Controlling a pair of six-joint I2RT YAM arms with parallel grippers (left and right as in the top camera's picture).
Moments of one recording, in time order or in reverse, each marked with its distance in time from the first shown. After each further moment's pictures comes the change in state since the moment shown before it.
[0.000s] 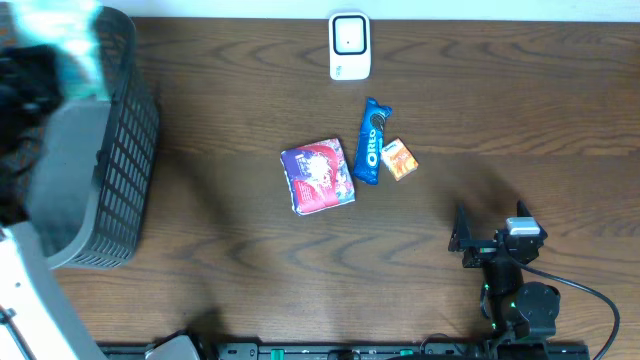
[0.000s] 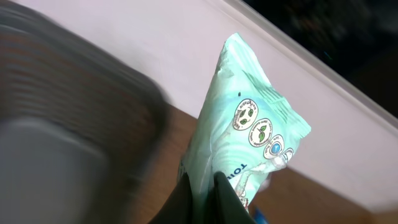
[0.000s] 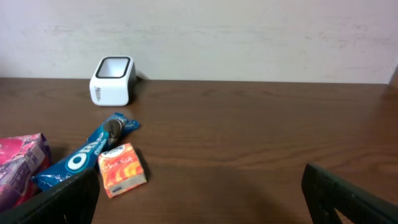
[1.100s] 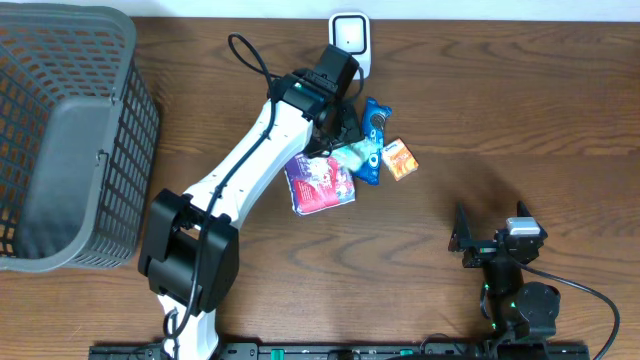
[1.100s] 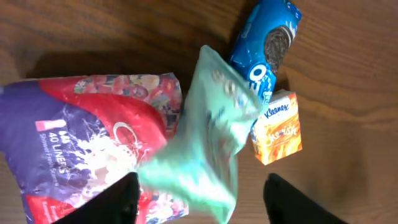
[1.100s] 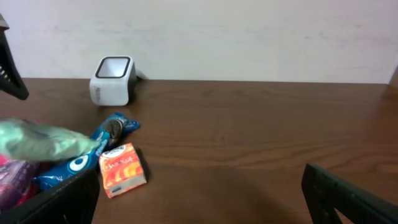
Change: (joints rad) left arm -0.999 0.651 -0.074 -0.003 -0.418 -0.480; right arm 0.000 0.000 0.000 0.000 0.000 0.000
